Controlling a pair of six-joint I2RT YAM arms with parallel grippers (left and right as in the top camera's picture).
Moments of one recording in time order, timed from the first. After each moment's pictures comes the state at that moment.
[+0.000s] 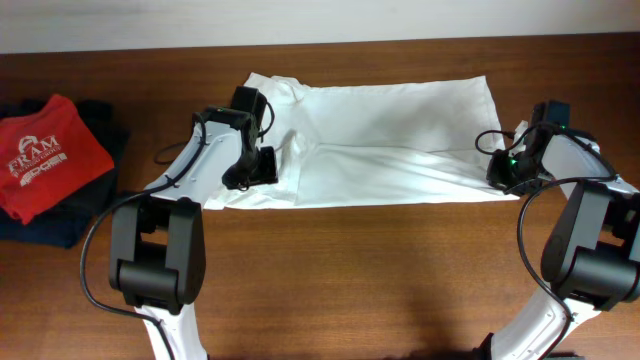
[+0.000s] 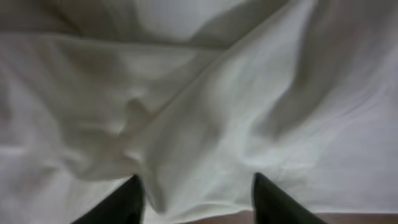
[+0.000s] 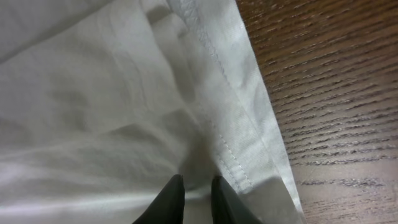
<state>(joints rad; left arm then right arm) -0.25 2.05 1.53 -0.95 0.04 -0.34 -0.32 2.00 1.32 -0.74 -0.12 0.08</state>
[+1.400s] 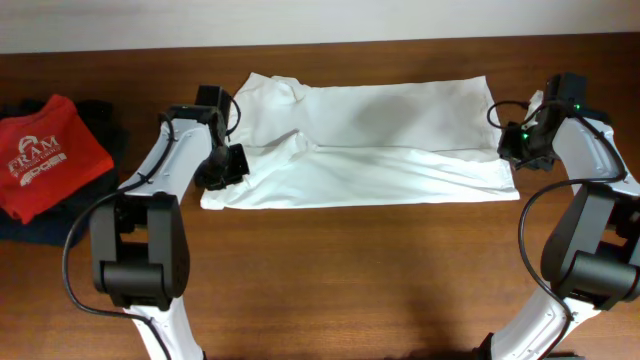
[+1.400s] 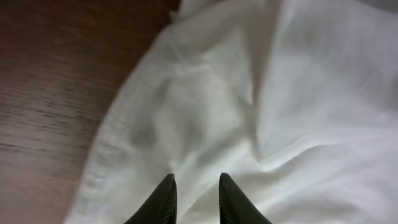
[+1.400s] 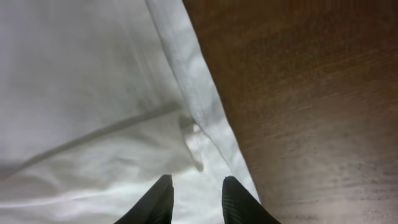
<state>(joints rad) -0.12 2.05 1.53 -1.00 0.01 -0.38 -0.32 2.00 1.49 -0.75 -0.11 0.08</state>
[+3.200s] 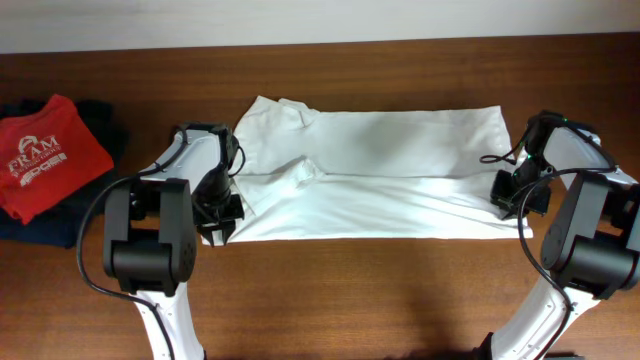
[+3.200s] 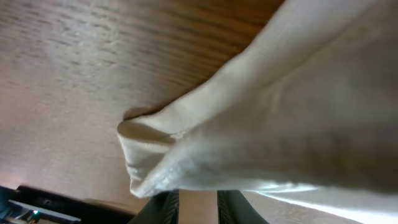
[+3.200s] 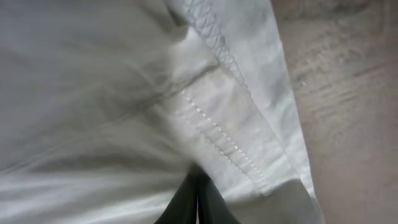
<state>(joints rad) -0.12 2.15 1.44 -1.34 -0.06 -0.38 -0.33 2.07 1.40 -1.10 0.02 0.16</state>
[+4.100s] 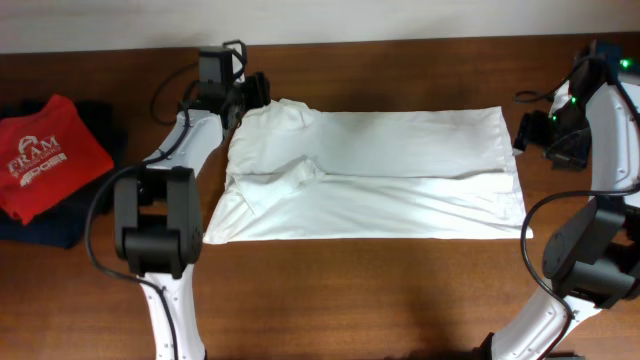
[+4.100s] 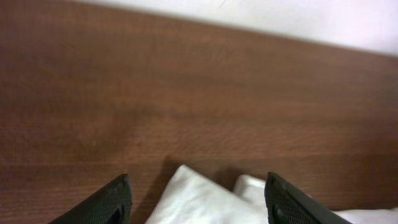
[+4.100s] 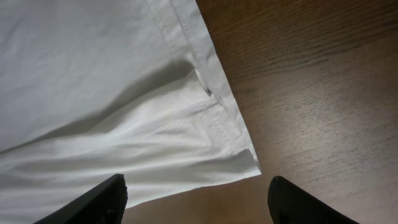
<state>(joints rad) -0.12 2.28 1.68 -0.13 0.16 -0.25 -0.34 2.02 1.89 -1.41 -0.02 0.10</state>
